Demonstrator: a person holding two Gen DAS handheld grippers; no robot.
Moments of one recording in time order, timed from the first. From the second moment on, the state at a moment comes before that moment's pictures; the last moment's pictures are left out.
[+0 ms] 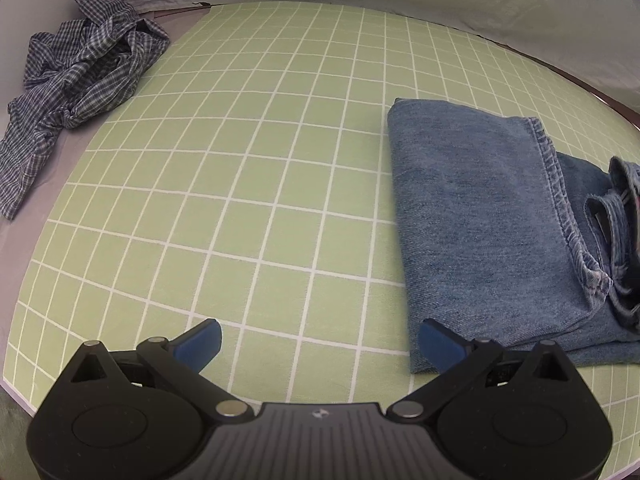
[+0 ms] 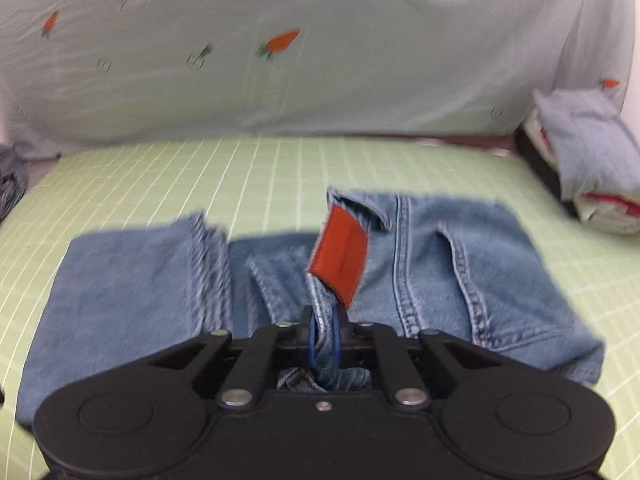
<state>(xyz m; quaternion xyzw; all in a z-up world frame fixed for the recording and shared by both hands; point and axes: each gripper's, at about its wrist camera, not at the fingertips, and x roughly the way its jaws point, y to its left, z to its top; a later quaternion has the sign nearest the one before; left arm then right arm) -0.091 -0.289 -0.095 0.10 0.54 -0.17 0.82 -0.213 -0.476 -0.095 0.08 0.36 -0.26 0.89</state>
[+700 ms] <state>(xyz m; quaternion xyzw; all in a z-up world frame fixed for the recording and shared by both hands) -0.090 -0.336 -0.113 0.12 0.54 -0.23 0.80 -0.250 -0.502 -0.049 0.13 0.33 -0.35 0.87</state>
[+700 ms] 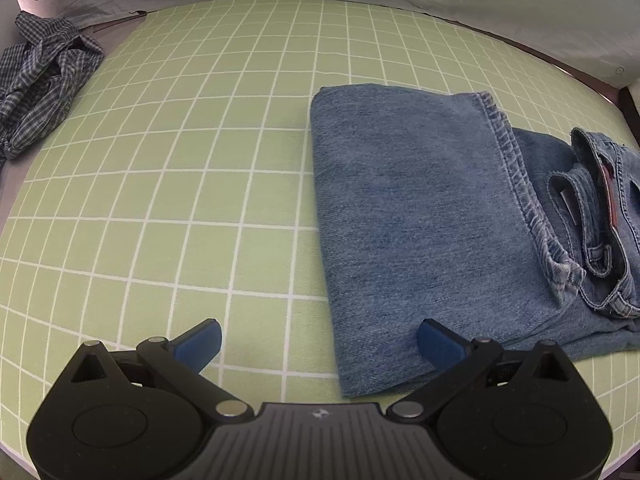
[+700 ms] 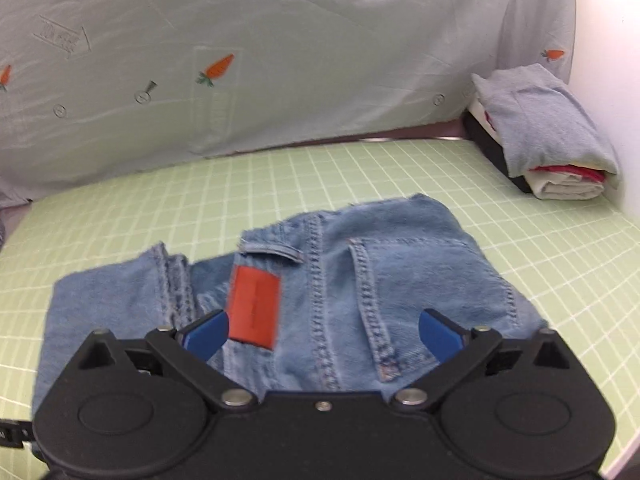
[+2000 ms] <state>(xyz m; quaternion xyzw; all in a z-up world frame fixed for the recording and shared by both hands) -0.178 -0.631 -0.064 -0.10 0.50 -0.34 0.79 -0.367 -0.772 -0.076 0.17 0.38 -0.36 0.83</state>
